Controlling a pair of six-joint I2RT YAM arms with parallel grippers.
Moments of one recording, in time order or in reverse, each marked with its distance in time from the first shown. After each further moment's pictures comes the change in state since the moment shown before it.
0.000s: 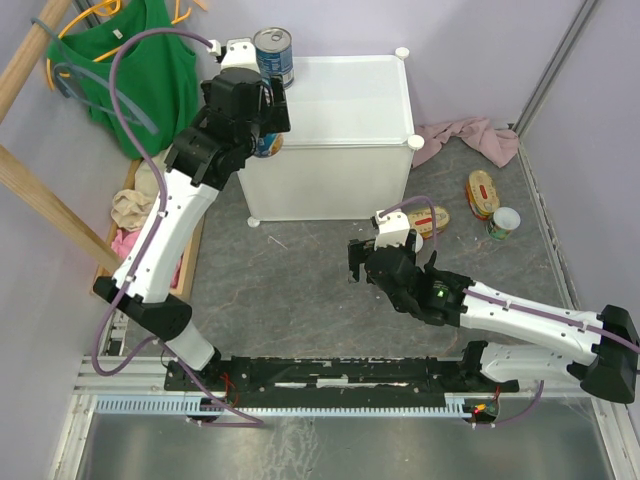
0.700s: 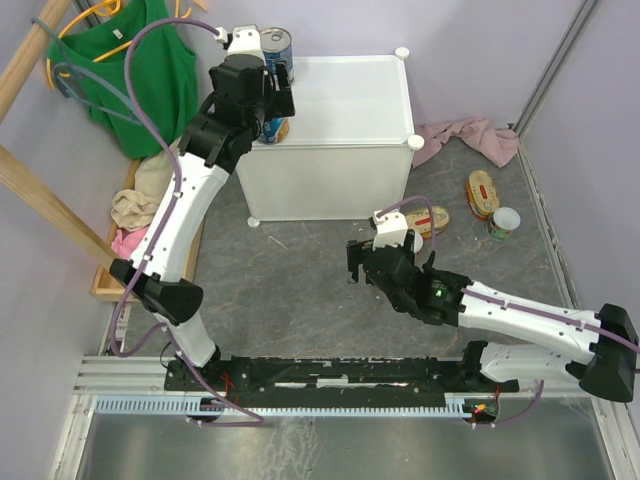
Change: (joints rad) left arm 0.061 0.113 0.061 0.105 0.076 0.034; right arm 0.000 0.008 0.003 -0.004 -0.011 0.000
